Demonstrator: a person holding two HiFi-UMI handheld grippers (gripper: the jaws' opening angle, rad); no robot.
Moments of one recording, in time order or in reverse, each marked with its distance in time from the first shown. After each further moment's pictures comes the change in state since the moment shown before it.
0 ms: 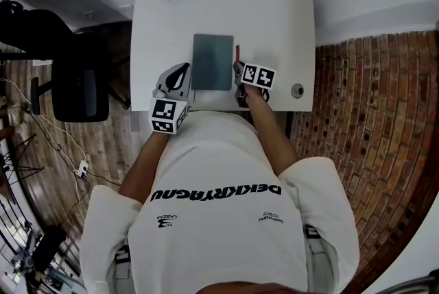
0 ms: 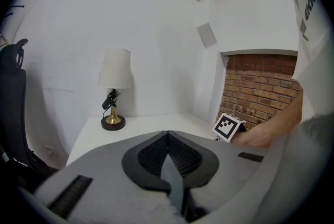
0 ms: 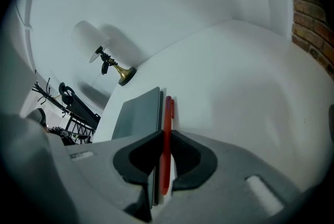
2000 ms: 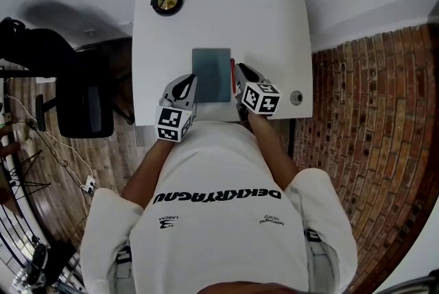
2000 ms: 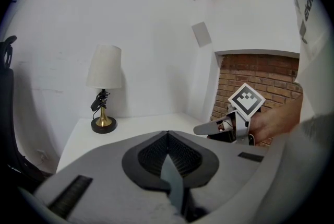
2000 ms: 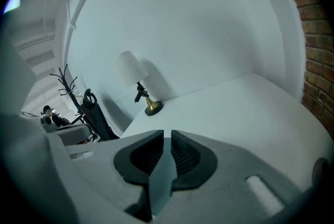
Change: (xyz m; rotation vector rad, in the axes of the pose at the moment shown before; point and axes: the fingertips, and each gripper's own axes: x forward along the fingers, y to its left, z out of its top) left arm 0.017 -0.016 0.007 0.017 0.017 -0.074; right arm -0.088 0.077 0.068 -0.227 -0.355 0.122
